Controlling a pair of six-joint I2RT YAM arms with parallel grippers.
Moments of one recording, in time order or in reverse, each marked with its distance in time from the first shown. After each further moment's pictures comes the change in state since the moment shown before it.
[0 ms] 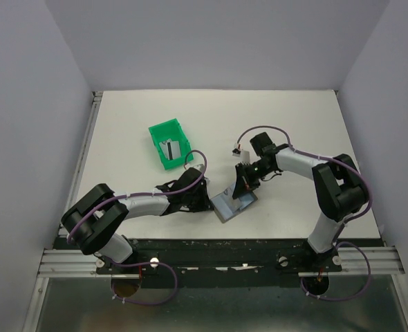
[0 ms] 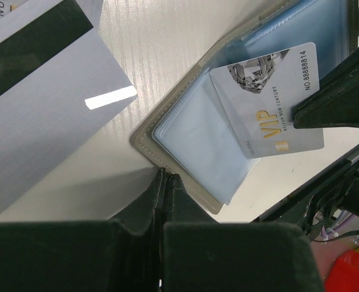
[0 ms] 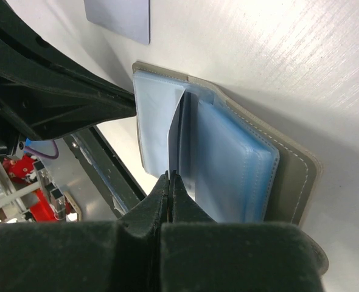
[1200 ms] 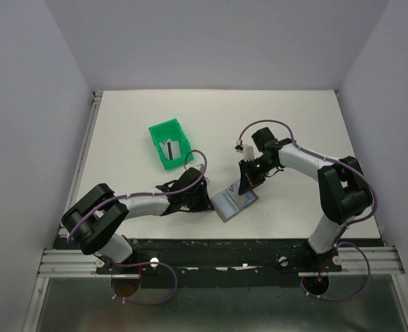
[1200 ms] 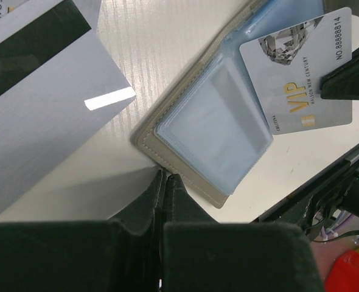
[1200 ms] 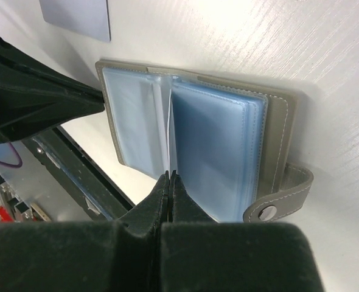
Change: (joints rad) left arm 0.000 0.000 0.000 0.003 0.000 0.000; right arm -0.019 -0.042 0.061 -0.116 0.166 -0.052
